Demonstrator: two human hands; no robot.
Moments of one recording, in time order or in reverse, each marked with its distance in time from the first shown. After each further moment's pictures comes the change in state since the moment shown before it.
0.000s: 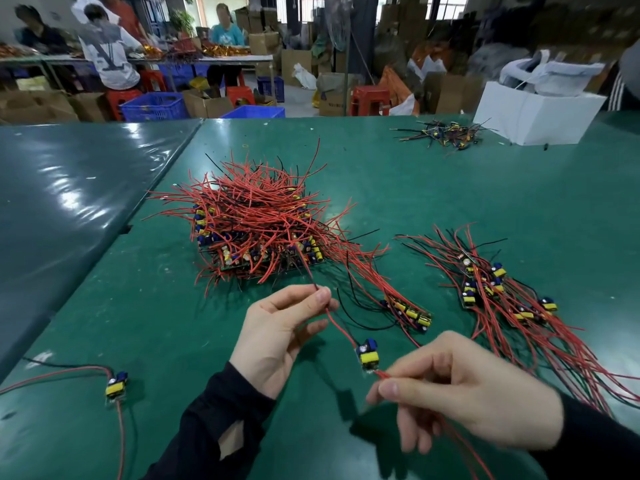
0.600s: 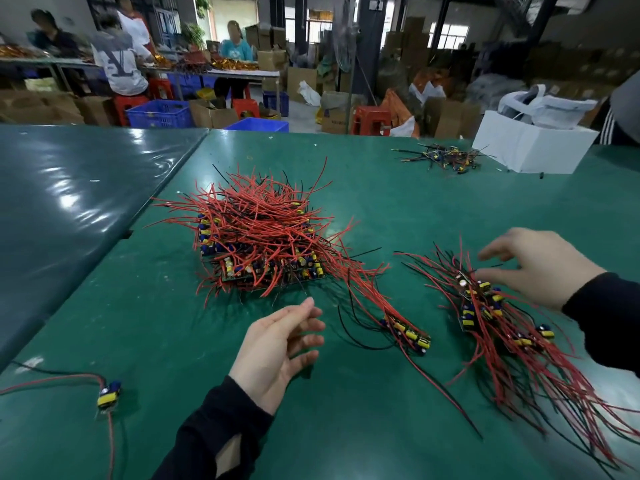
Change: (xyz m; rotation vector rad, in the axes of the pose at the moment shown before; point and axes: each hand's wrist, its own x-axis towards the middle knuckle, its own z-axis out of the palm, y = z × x) left_hand 0.007 -0.005 -0.009 0.058 0.059 -0.130; right_hand 0.013 -0.024 -0.144 -1.254 0.706 0.247
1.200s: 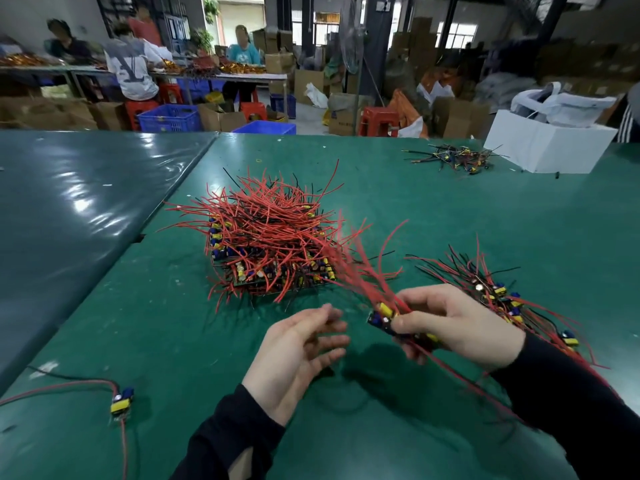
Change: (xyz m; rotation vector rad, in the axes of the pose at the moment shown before) left_hand 0.007 -0.004 0.003 -0.067 -0.077 0.007; right_hand -0.026 -0.094 0.045 1.300 -0.512 -0.240
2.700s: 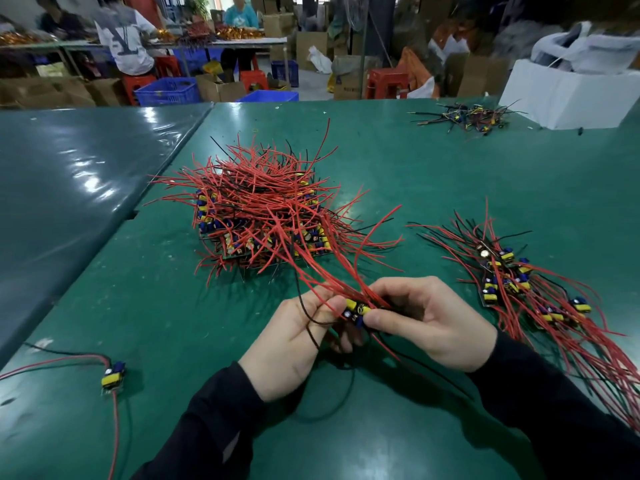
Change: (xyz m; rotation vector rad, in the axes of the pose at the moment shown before) left_hand 0.004 -0.018 -0.009 0.572 -0.342 0.421; right_hand 0.001 0.033 0.021 -0.053 -0.034 -0.348
